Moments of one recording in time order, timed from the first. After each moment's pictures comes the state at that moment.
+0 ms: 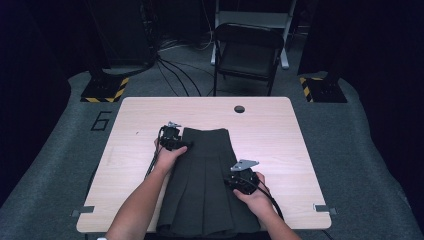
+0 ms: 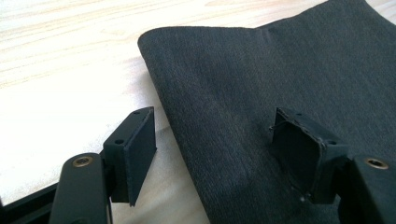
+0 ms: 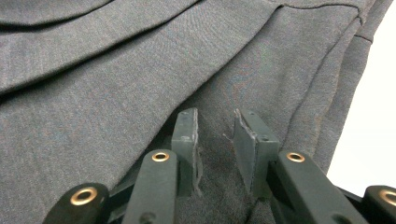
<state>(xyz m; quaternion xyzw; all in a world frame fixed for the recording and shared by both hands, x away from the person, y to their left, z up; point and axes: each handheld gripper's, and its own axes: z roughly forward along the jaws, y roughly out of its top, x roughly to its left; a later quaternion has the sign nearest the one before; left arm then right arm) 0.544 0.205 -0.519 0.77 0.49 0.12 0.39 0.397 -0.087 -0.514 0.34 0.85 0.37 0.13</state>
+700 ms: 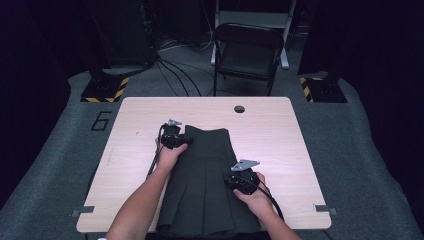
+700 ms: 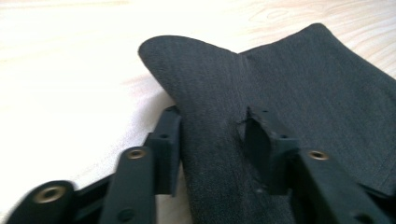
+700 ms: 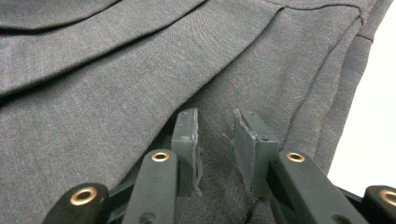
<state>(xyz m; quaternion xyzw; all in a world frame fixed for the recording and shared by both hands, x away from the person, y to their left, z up) 0.538 0.198 -0.500 0.76 0.49 0.13 0.41 0.397 -0.088 -0.515 0.35 0.85 0.37 0.13</state>
